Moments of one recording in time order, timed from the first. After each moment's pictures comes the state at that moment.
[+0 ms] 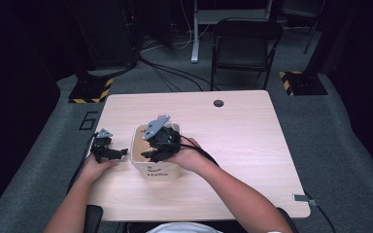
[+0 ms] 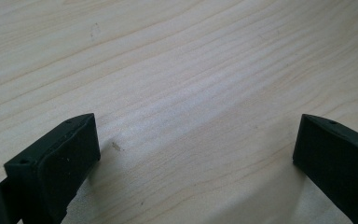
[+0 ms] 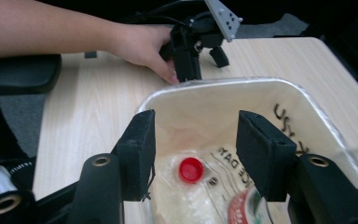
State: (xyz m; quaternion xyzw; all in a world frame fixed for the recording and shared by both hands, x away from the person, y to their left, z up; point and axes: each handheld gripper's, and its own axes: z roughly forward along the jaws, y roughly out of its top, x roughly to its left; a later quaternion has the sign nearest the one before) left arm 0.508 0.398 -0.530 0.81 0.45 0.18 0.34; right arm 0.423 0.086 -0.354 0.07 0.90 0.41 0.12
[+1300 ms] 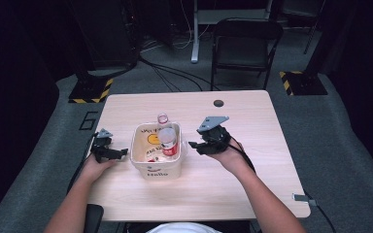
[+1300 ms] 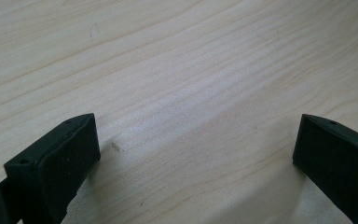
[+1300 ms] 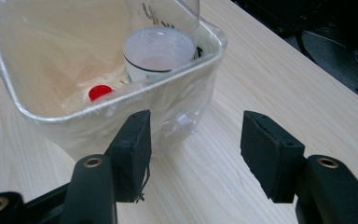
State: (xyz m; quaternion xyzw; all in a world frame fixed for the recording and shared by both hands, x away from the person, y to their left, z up) left arm 0.509 0.398 -0.530 0.81 0.45 0.18 0.34; right arm 0.444 -0.045 -0.387 0.23 0.86 0.41 0.18
